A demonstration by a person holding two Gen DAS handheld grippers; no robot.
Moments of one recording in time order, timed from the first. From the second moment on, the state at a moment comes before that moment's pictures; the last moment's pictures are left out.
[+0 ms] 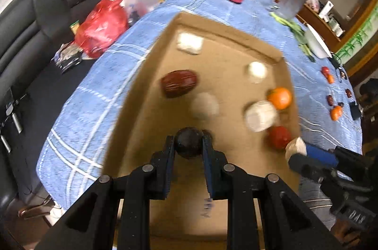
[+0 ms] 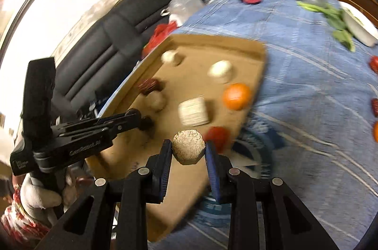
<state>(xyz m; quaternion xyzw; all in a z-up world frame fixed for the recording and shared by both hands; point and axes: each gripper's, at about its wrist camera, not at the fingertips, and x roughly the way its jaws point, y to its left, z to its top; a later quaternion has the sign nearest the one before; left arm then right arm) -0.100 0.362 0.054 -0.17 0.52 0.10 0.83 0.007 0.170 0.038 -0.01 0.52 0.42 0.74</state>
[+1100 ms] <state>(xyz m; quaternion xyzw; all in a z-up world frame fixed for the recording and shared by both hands) -0.099 0.344 0.117 -0.08 0.47 0.12 0.87 -0.014 0.175 0.049 -0.03 0.49 0.38 0.79</state>
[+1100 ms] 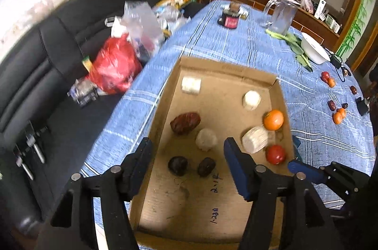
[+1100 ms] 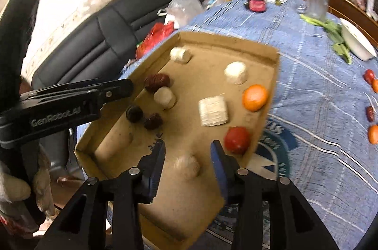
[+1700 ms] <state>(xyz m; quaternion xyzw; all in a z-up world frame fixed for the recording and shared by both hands) -0.108 0.237 0.176 0.06 0.41 0.10 0.91 -0.013 0.084 0.081 0.03 0.44 0.32 0.83</state>
